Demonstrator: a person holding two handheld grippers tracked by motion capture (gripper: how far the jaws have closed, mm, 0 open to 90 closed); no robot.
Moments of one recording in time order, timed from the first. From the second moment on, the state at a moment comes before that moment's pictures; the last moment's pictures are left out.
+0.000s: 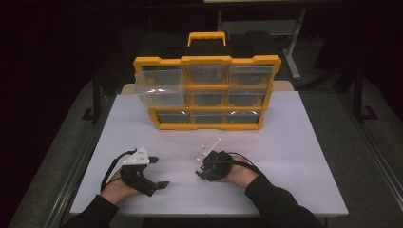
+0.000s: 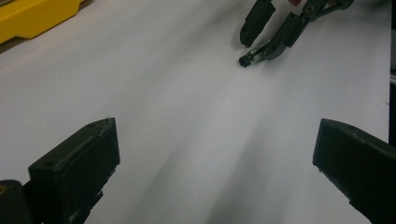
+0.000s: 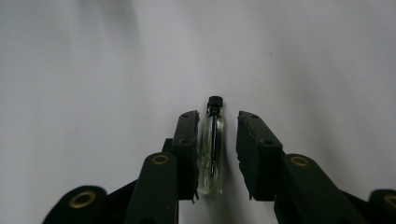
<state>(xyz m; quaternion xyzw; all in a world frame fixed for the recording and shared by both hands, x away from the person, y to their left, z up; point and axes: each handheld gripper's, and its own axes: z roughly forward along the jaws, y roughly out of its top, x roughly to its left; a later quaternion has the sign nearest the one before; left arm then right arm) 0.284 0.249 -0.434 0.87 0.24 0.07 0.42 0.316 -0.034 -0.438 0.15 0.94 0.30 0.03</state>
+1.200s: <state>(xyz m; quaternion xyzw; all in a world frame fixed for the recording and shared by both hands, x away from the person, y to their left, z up) 0.283 0.249 -0.435 0.87 0.24 0.07 0.42 0.317 -0.041 -0.419 0.16 0.94 0.31 0.03</state>
